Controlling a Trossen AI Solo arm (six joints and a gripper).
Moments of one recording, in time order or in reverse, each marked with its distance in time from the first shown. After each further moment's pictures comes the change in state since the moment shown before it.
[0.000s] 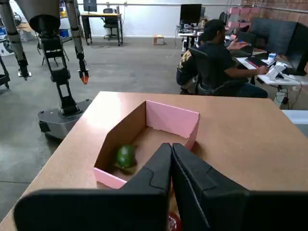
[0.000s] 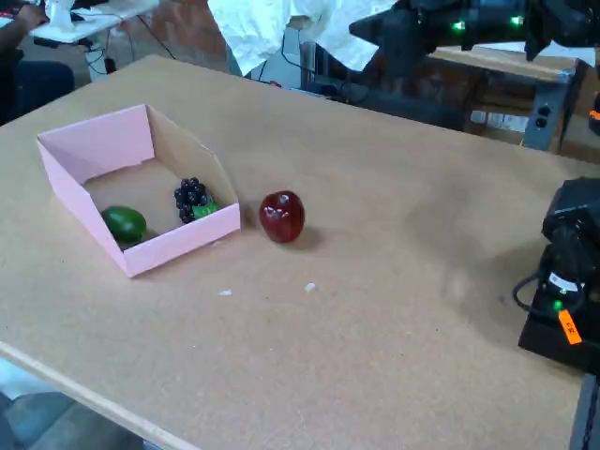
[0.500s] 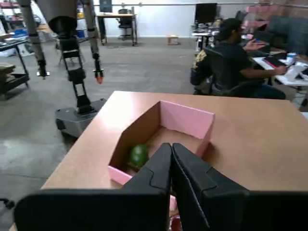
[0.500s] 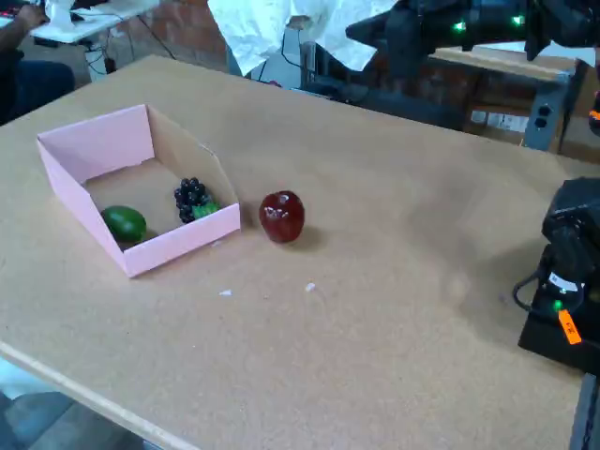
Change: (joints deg) arm 0.0 0.2 0.0 0.0 -3.9 0.3
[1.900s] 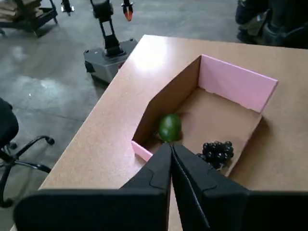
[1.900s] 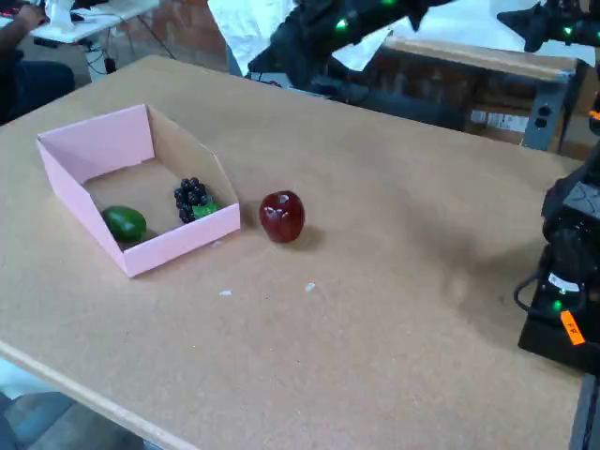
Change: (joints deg) arm 4.9 35.4 24.1 -6.0 -4.7 -1.8
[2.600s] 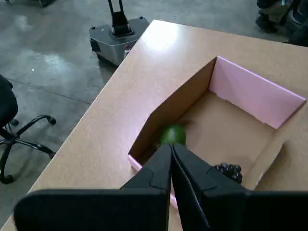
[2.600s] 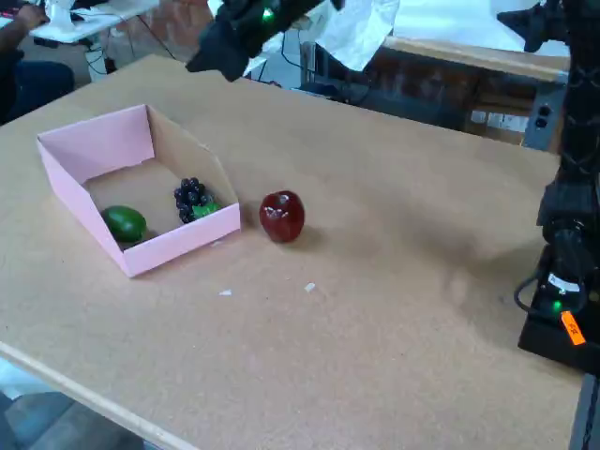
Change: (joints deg) arm 1.3 20.9 24.7 -9.7 -1.1 -4.4
